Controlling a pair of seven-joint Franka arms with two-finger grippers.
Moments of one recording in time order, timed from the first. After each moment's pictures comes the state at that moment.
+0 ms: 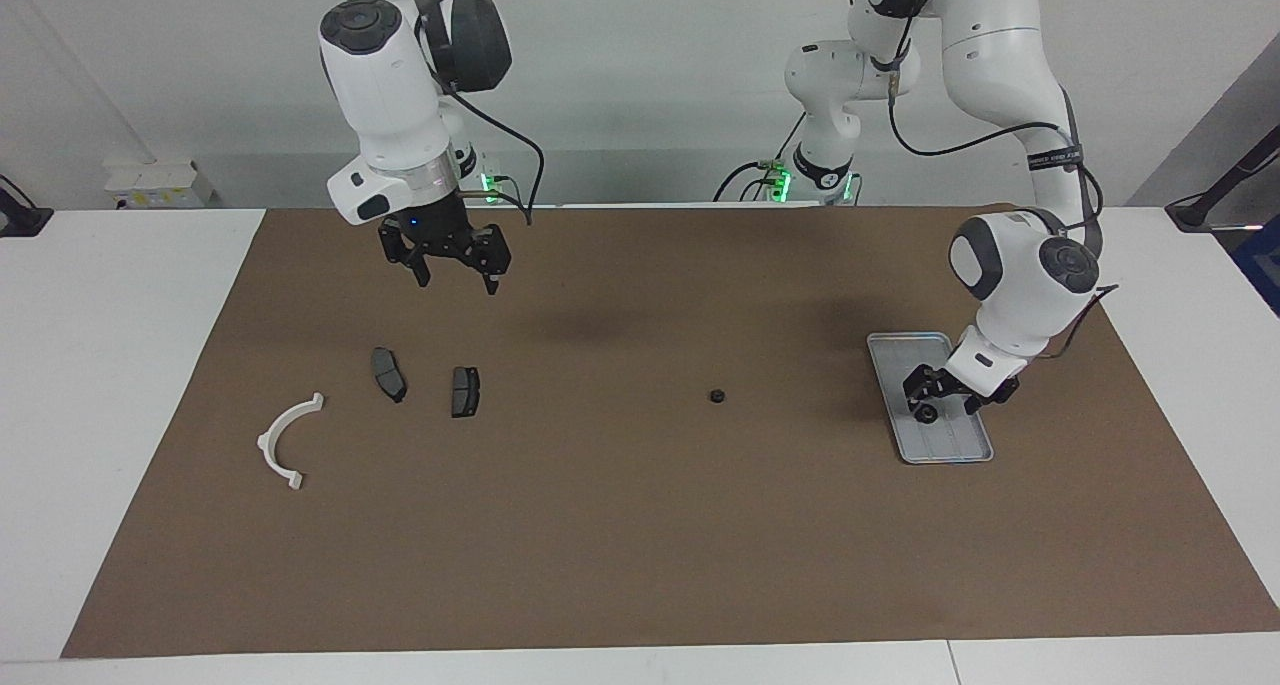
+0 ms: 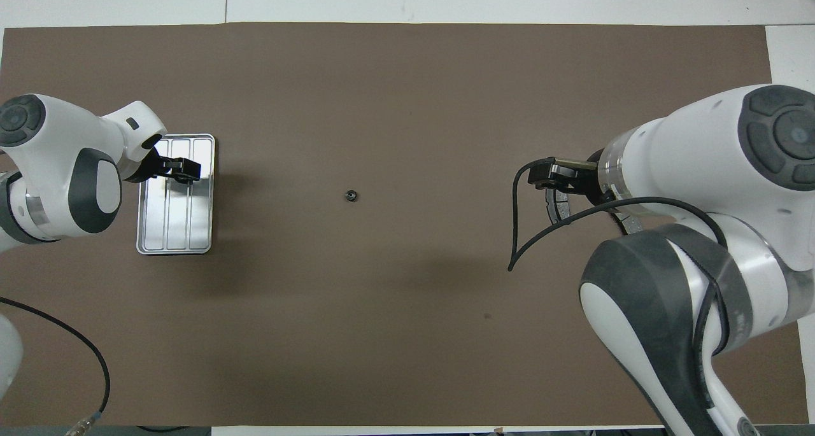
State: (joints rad) left arm -0.03 0.35 0.02 -1.93 -0.06 2.30 0.18; right arm 0.31 -0.04 -0.01 -1.85 0.02 1.90 0.56
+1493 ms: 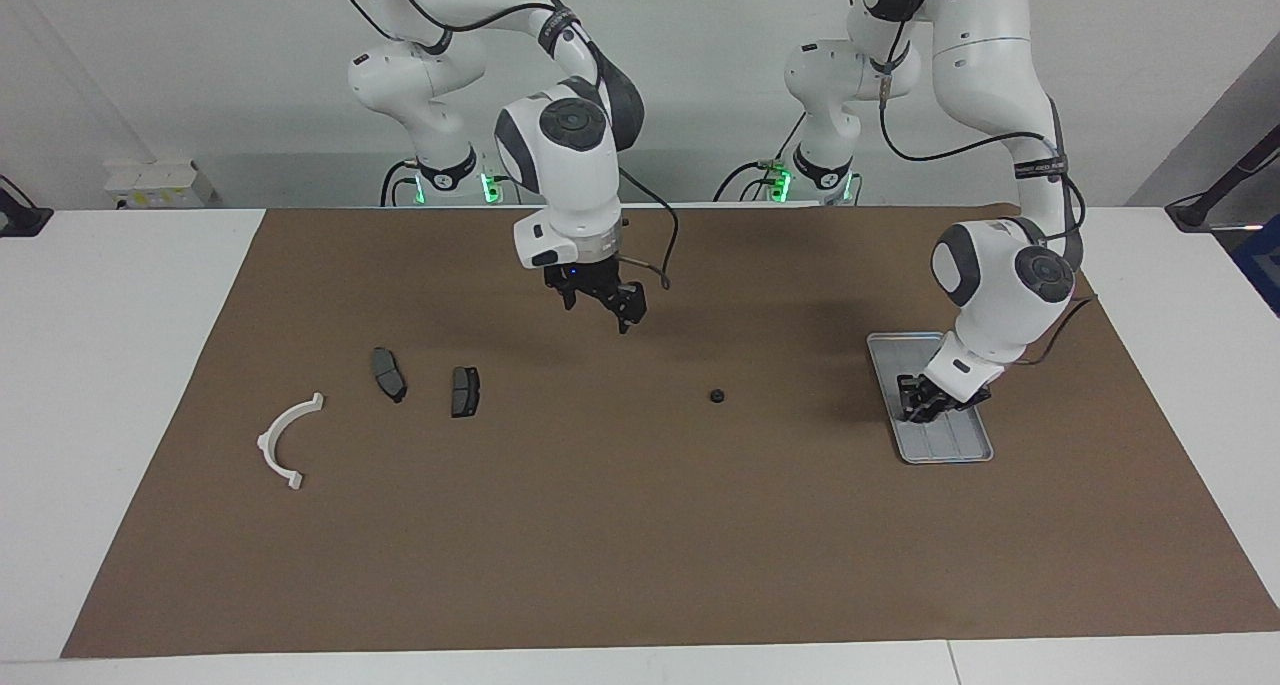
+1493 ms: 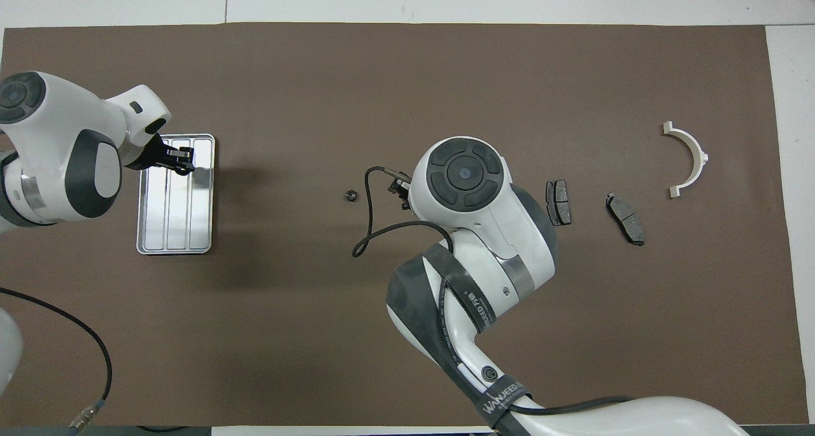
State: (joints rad) left arm -0.05 0.36 0.02 -1.81 -0.06 2.17 0.15; right arm 0.59 0.30 0.00 -1.72 0.02 2.07 1.15
